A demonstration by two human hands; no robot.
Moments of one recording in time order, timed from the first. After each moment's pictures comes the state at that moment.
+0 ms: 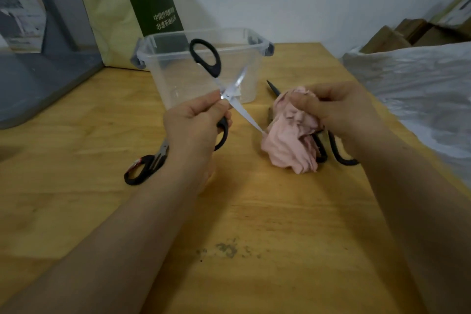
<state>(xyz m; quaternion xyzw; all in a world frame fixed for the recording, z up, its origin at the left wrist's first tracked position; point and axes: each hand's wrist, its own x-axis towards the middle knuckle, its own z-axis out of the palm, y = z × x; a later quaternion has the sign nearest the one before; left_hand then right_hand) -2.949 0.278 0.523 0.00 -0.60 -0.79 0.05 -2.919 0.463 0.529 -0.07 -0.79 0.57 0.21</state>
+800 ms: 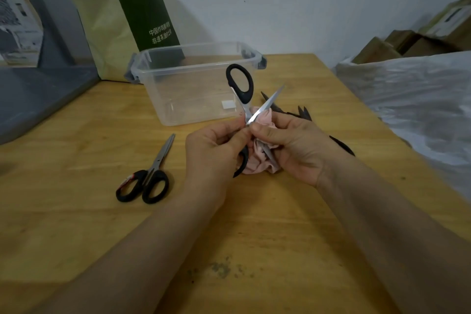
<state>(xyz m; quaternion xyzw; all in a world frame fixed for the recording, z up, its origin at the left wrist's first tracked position) -2.937 0.297 0.509 -0.10 -0.63 -0.77 0.00 -2.922 0.425 0.520 -0.04 -0.53 0.85 -0.02</state>
